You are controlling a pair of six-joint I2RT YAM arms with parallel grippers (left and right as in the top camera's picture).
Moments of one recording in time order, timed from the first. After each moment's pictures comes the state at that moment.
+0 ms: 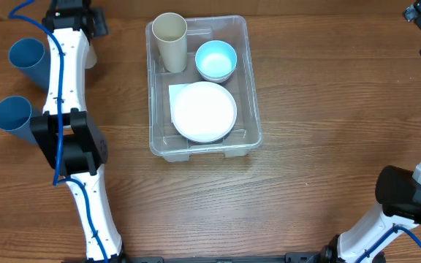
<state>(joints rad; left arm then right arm) 0.10 2.44 2.43 -0.85 -0.22 -0.14 -0.28 1.96 2.59 -1.51 0.11 0.59</state>
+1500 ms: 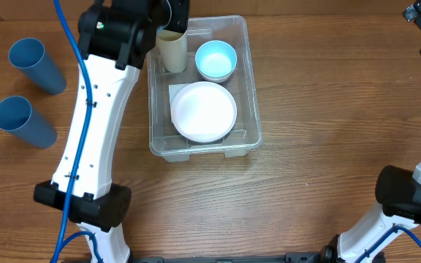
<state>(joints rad) -0.33 1.97 2.43 -1.08 -0.09 -0.07 -0.28 1.96 2.59 -1.51 0.11 0.59</state>
